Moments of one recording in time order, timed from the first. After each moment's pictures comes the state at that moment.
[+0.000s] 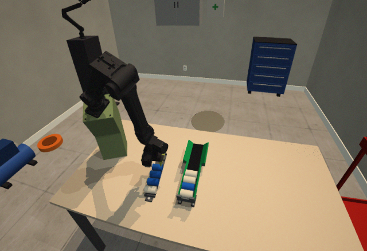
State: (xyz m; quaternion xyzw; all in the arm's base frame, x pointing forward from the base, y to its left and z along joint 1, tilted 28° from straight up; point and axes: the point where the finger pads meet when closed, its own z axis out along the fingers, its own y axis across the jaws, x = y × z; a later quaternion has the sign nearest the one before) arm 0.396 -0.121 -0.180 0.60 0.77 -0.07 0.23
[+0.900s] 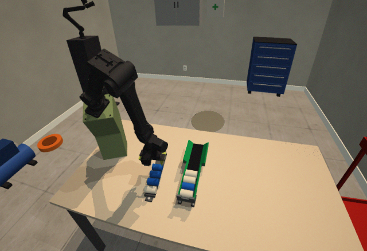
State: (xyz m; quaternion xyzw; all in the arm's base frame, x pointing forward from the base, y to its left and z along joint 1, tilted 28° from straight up) arm 0.390 -0.118 -0.174 0.60 0.76 -0.07 0.23
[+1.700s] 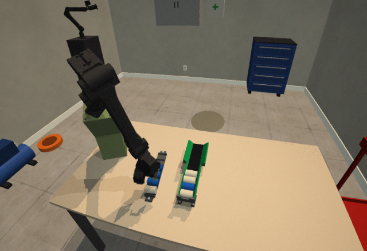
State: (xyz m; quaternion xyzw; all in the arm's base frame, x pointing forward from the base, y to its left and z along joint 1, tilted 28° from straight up) arm 0.407 -0.214 -0.134 0.60 0.76 -0.07 0.23
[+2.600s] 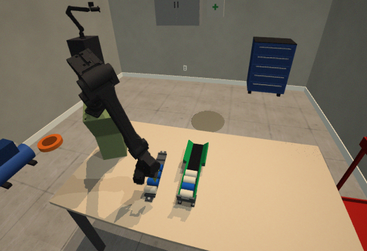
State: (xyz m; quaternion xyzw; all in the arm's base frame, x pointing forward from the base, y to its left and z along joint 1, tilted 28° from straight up) arm 0.408 -0.217 -0.132 0.60 0.76 -0.07 0.23
